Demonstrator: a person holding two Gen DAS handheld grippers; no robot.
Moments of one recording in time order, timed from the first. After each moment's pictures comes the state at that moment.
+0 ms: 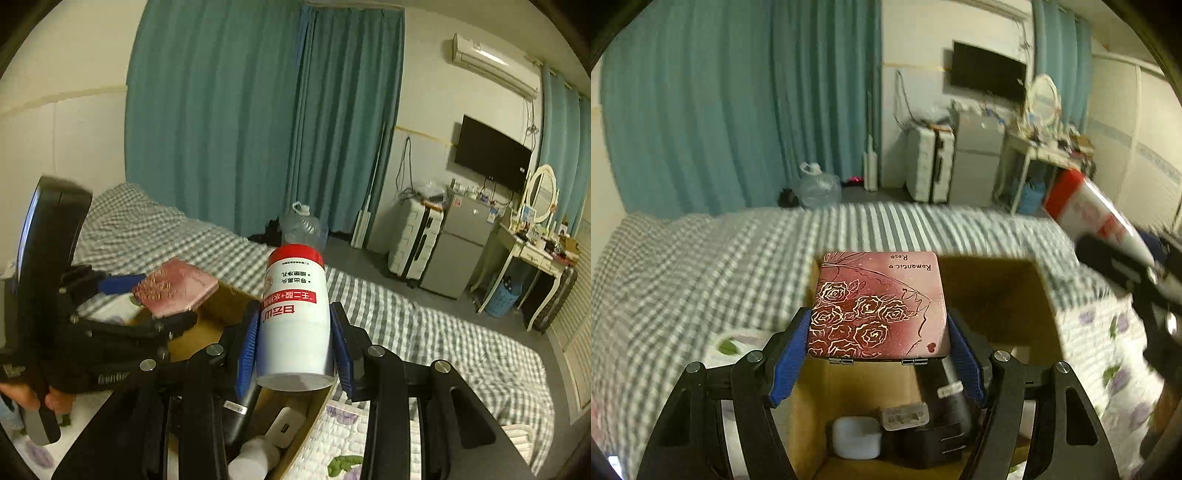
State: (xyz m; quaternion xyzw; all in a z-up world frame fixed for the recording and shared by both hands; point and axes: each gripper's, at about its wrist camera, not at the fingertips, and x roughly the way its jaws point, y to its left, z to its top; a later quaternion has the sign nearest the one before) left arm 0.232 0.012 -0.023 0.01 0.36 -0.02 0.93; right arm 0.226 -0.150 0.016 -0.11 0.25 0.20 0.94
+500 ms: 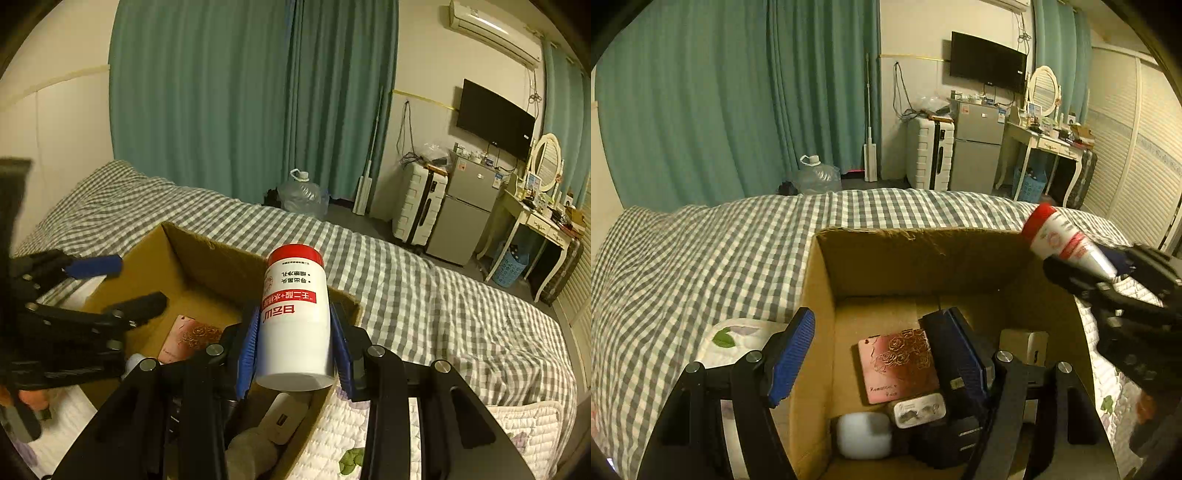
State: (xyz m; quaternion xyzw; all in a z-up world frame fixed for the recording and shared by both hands) left arm 0.231 0.019 -0.031 0.02 0.36 -0.01 0.93; right arm 0.249 -0.151 -0.029 -0.10 0.30 0.20 0.93
